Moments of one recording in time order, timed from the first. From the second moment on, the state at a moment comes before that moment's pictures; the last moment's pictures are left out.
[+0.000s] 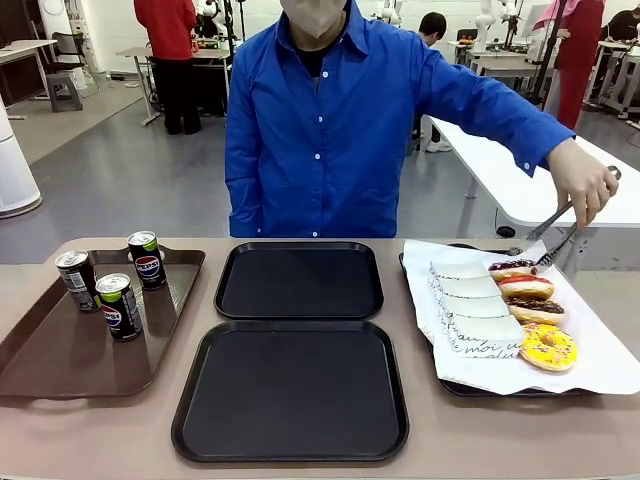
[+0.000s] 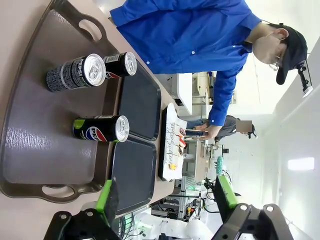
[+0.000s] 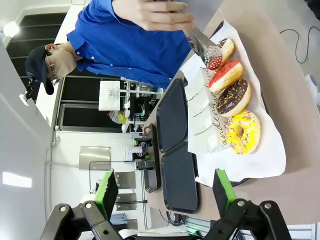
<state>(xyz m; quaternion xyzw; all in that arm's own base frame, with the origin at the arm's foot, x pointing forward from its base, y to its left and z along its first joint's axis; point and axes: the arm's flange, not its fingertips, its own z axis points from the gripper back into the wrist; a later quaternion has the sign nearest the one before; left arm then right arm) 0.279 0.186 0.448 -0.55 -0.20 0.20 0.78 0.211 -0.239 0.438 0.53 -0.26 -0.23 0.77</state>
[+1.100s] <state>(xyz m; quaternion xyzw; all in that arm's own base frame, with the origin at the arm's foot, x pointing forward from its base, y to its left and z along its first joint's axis) 0.363 0.094 0.528 -0.40 -0.16 0.17 0.89 0.211 -0.240 0.438 0.53 -0.26 -0.23 0.77</state>
